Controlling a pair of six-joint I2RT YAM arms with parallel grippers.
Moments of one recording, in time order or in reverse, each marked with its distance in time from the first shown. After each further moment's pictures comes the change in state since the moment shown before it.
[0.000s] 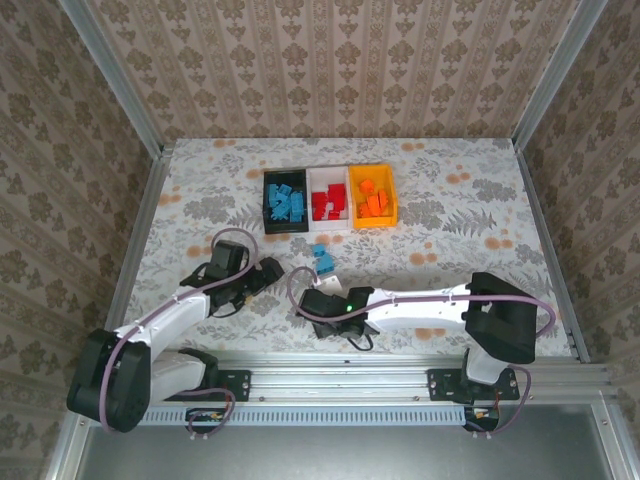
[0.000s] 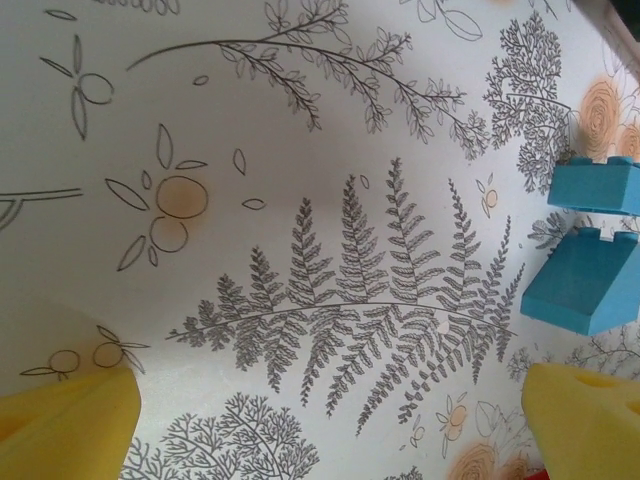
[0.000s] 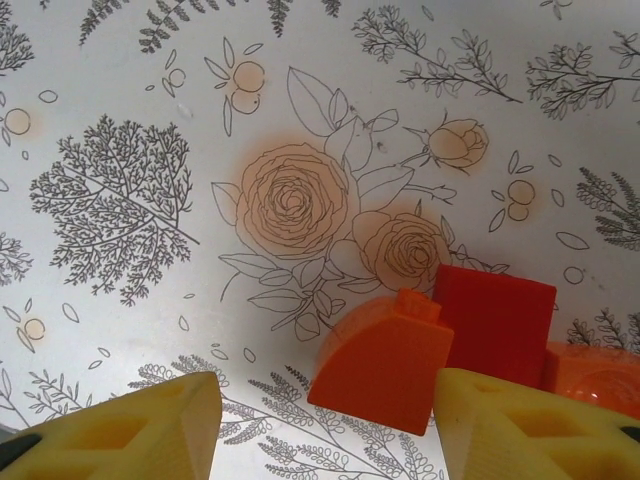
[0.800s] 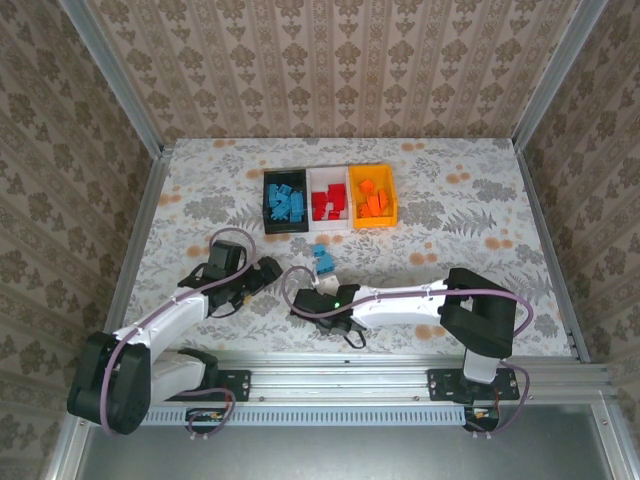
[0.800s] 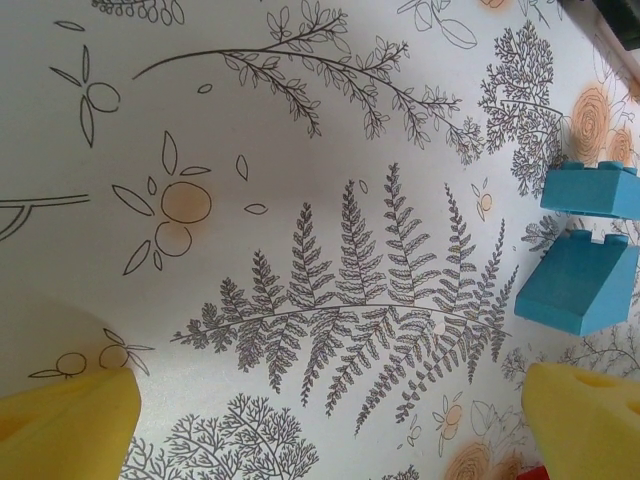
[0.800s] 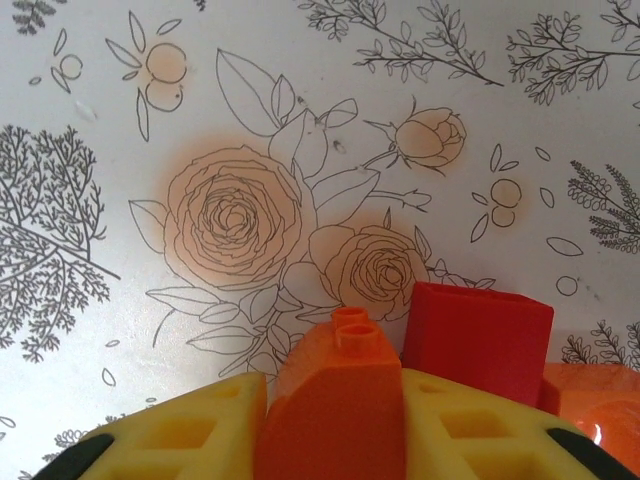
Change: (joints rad) left arm 0.020 -0.010 -0.004 0.002 0.018 0.011; right arm -0.024 0.106 0.051 -0.042 0.019 0.027
